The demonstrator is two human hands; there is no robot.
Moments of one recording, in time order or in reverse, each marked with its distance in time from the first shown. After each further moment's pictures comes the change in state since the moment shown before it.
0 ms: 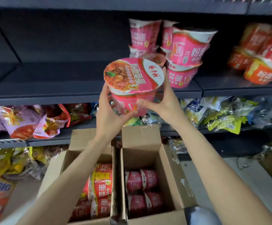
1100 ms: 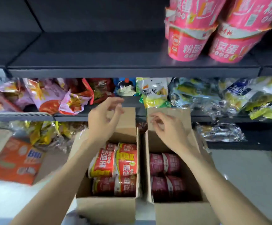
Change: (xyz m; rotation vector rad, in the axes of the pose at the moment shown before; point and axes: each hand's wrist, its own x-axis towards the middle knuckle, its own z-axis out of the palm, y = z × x) left_hand -0.031 -0.093 -0.082 0.260 -0.021 0.050; right_hand -0.056 0.108 0.117 -0.388 -0.115 -0.112
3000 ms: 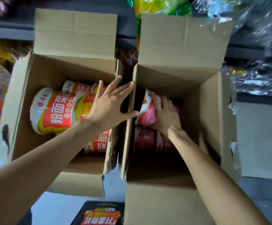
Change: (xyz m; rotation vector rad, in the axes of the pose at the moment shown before) left_hand -0.101 -0.144 0.185 0.476 -0.760 -0.200; right_hand -0.127 0.247 0.186 -0.361 -0.555 0.209
